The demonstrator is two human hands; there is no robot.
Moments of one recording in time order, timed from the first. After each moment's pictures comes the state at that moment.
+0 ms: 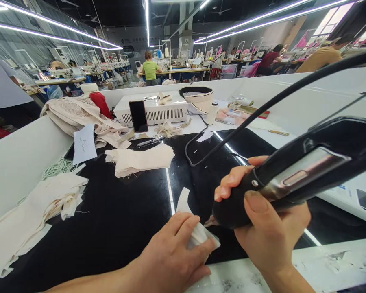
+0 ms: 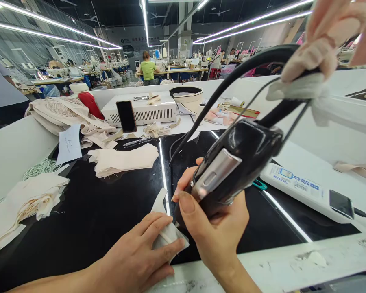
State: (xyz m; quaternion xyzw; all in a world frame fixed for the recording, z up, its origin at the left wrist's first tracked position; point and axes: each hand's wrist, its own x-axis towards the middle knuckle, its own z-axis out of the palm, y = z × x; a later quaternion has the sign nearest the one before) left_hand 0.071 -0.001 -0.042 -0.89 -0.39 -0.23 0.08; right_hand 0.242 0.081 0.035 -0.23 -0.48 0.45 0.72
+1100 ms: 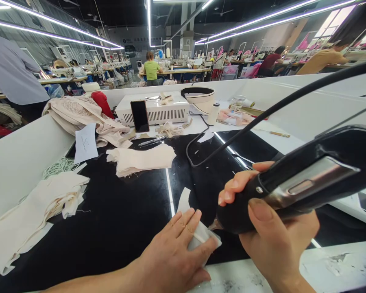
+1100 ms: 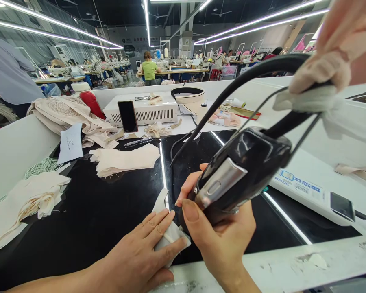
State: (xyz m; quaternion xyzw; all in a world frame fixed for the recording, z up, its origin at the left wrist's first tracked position) left_hand 0.068 -0.002 -0.054 -0.90 -0.40 -0.17 0.02; right_hand 0.247 0.080 0.033 -0.23 -0.50 0.43 0.71
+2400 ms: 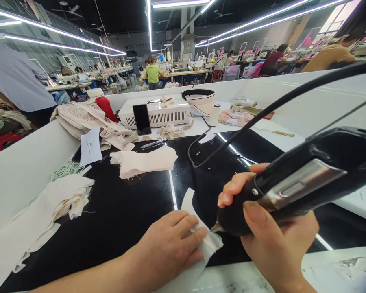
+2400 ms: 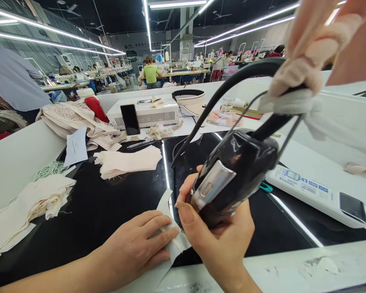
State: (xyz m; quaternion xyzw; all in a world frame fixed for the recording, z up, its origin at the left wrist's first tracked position) left_hand 0.055 0.016 -0.021 -0.90 -0.37 -0.21 0.08; right_hand 0.242 0.078 0.034 -0.25 -0.50 0.43 0.71
